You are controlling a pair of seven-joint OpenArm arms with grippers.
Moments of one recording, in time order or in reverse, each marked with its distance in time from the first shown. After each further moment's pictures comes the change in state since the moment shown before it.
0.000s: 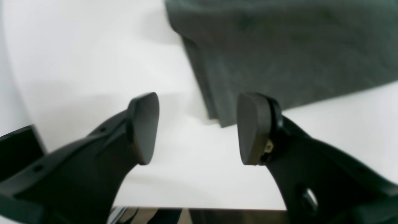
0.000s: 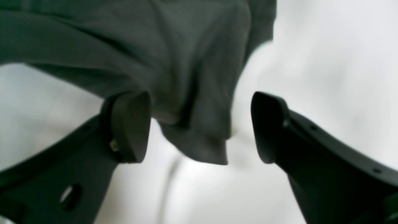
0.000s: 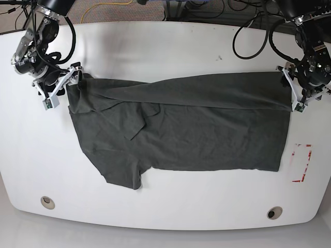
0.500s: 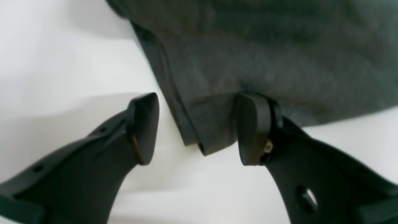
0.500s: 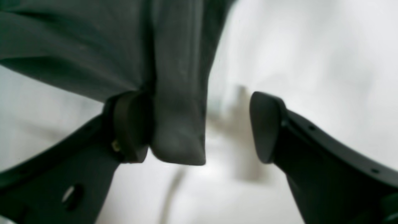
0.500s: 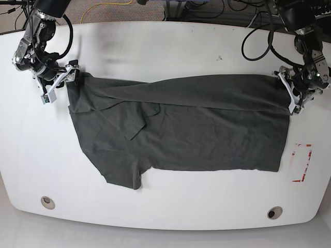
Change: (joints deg) left arm -6.1 -1.0 1.2 -19.0 1.8 0.0 -9.2; right arm -0.2 4.2 -3.1 -8.6 -0.4 -0.4 4.3
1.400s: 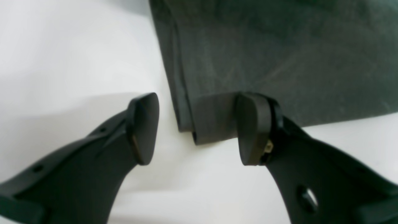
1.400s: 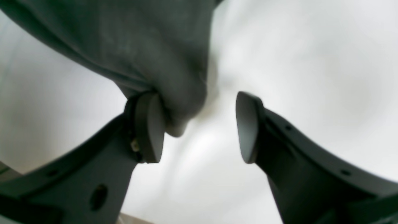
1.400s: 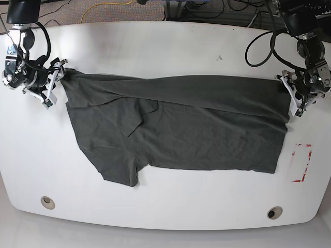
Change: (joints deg) left arm -0.4 -1.9 0.3 -1.1 0.5 0.0 -1.5; right arm -0.5 18.8 -17.5 0.6 0.8 0.4 0.0
